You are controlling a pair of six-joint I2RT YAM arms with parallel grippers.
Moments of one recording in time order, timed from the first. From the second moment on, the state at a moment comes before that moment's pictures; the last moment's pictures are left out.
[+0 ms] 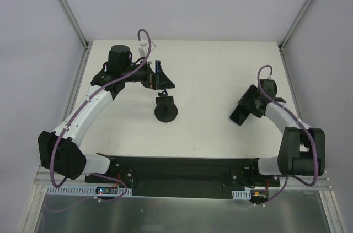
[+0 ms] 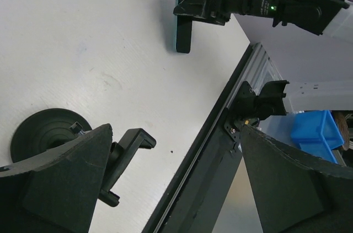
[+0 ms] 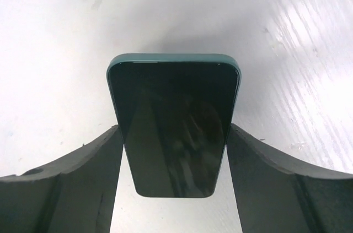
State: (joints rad) left arm -0.34 1.32 1.20 -0.35 0.83 -0.42; right arm -0.02 1.42 0.77 -0.37 0.03 0.63
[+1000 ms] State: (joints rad) left arm -0.58 1.33 1.19 -0.30 0.90 -0.36; right arm 1.10 1.01 0.96 -0.26 0.50 0.20
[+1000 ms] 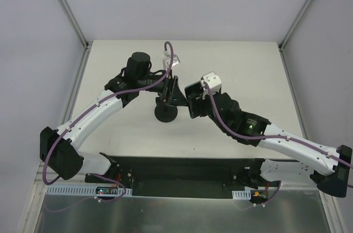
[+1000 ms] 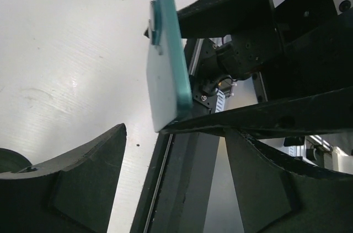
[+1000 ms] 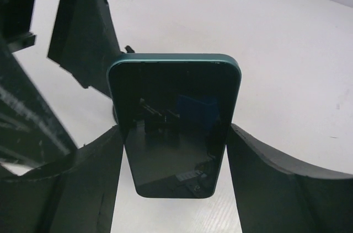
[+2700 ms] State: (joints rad) left arm -0.60 1.29 1.17 -0.27 0.88 -0.37; right arm 1.34 1.05 0.92 -0.20 0.75 0.23
